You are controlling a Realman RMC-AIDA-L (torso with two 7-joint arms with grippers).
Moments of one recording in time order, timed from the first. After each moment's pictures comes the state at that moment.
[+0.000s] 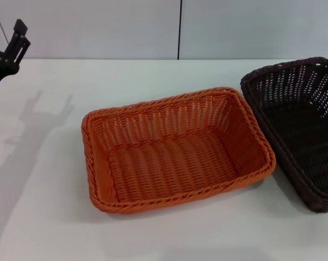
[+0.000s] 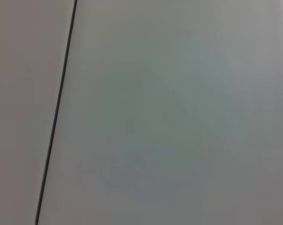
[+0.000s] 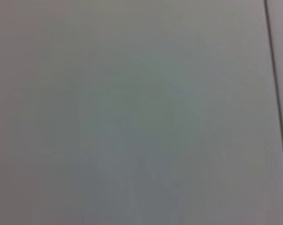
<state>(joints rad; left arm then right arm) -0.54 -2.07 0.61 0.07 0.80 1.43 -0.40 0.69 2.08 -0.59 -0.15 2.46 1.05 -2.85</state>
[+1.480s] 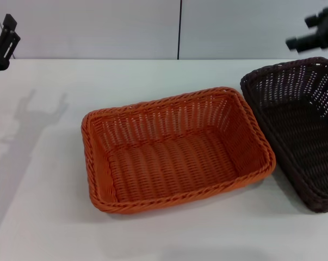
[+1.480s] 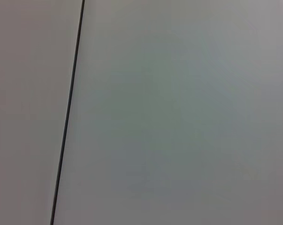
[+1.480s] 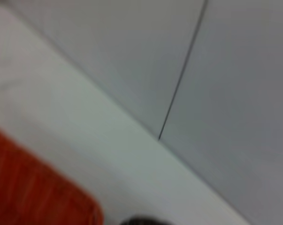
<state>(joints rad) -0.53 -2.07 0.61 0.09 0.79 1.43 -0.39 0.80 1.91 -0.90 -1.12 0.70 1.37 -1.14</state>
